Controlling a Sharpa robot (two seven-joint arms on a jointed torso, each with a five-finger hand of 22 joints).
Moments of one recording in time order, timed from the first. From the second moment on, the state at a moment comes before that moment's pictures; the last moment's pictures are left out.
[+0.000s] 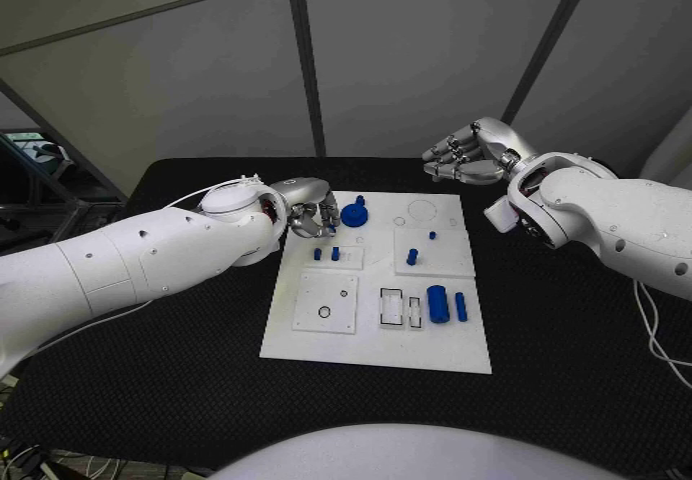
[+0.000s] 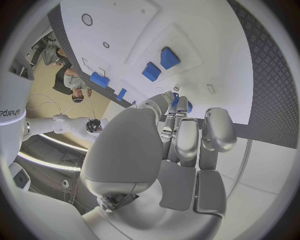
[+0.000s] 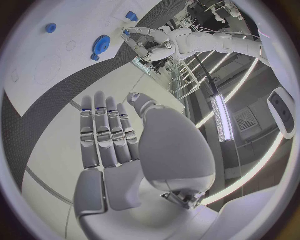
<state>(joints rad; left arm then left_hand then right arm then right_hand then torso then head) 1.18 -0.66 0.00 1.27 -1.46 -0.15 -0.05 1.48 -0.17 0.43 0.09 0.19 1.06 0.13 0.15 0.15 1.15 0.06 0.26 0.09 1.46 -0.01 1.32 1.03 0.12 1.41 0.09 1.15 1.31 1.22 -0.75 0.07 1.32 -0.85 -0.29 0.16 1.39 -0.14 0.31 0.12 0.41 1.01 0.20 0.07 0.07 1.21 0.13 0.07 0.07 1.25 0.09 0.07 0.26 0.18 0.97 0.21 0.25 0.11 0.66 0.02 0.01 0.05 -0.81</state>
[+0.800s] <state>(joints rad) 1.17 -0.64 0.00 1.26 -1.46 -0.11 -0.06 1.48 -0.17 0.44 0.09 0.19 1.07 0.13 0.15 0.15 1.15 0.06 0.26 0.09 1.46 -0.01 1.32 1.02 0.12 1.41 0.09 1.15 1.31 1.22 -0.75 0.07 1.32 -0.85 -0.29 0.16 1.39 -0.14 0.31 0.12 0.41 1.01 0.20 0.07 0.07 1.21 0.13 0.07 0.07 1.25 0.09 0.07 0.26 0.18 0.97 0.21 0.25 0.11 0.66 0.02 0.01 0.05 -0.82</state>
